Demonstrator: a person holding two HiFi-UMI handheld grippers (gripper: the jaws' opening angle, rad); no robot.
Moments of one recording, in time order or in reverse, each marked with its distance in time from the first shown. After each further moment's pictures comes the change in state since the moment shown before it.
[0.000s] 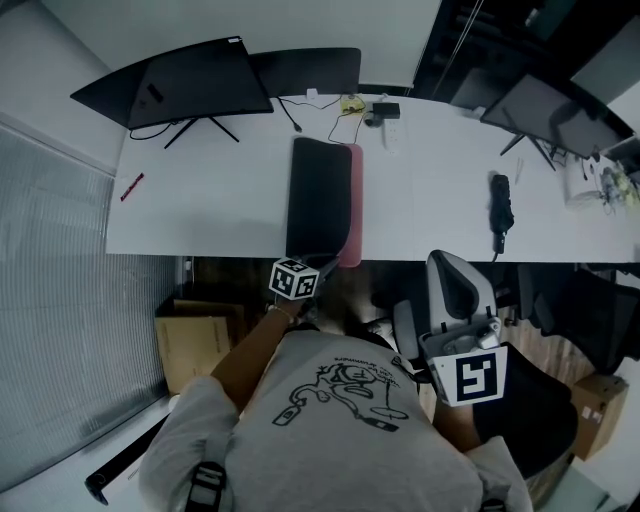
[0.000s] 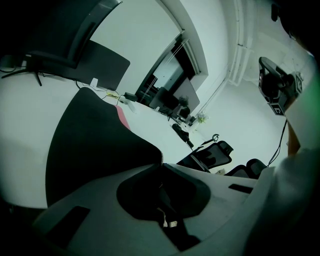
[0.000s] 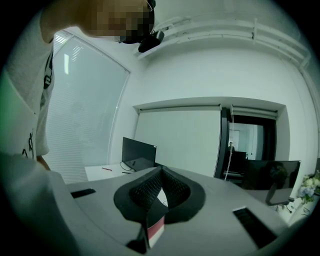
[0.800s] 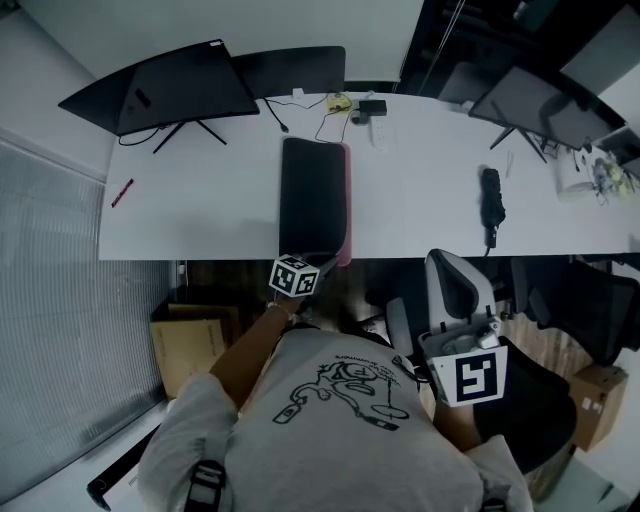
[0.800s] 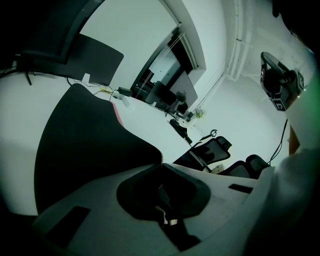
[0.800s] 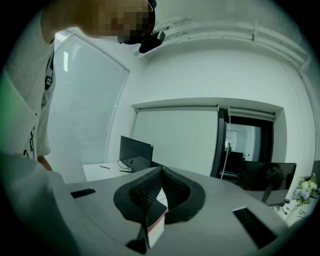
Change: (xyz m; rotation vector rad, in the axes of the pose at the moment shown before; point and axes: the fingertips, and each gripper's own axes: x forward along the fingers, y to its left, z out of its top) left arm 0.026 -0.010 -0.002 0.029 0.051 -0.021; right arm -0.010 -0.017 0.000 -0.008 0.009 -0.028
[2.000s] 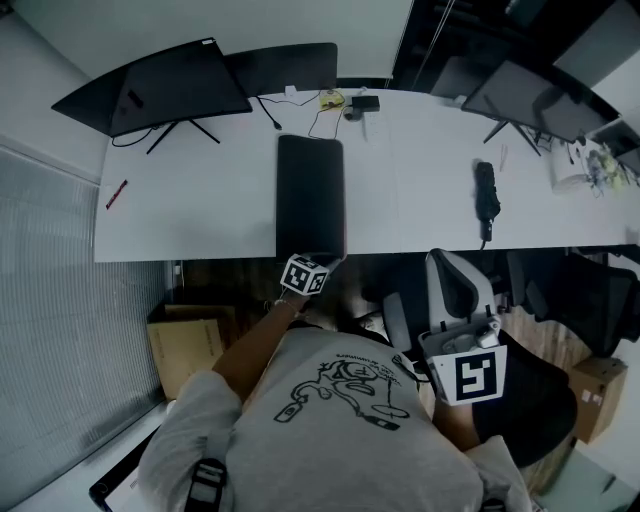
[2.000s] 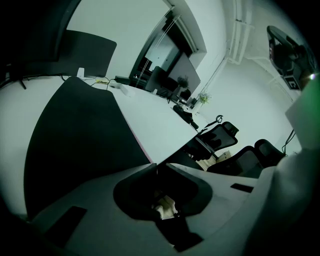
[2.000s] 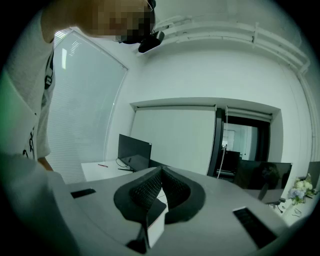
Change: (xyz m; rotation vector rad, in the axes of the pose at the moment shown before) left arm 0.032 0.007 -0.036 0.064 0.122 0.080; right arm -0.012 -0.001 -0.004 -0.008 0.011 -0.027
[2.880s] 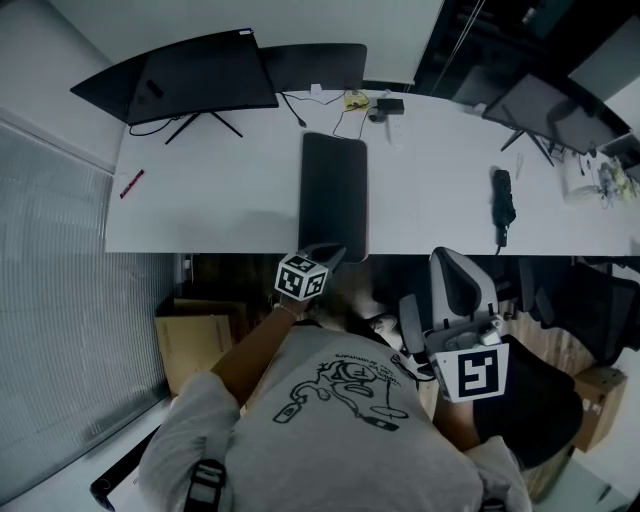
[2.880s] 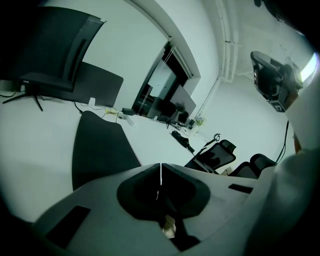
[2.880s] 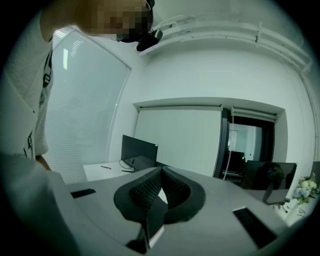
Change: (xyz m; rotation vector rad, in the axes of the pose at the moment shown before) left arm -0.099 0.003 0.053 0.004 -0.248 -0.005; right arm 0.024 0.052 0.009 -0.006 -0.002 0.022
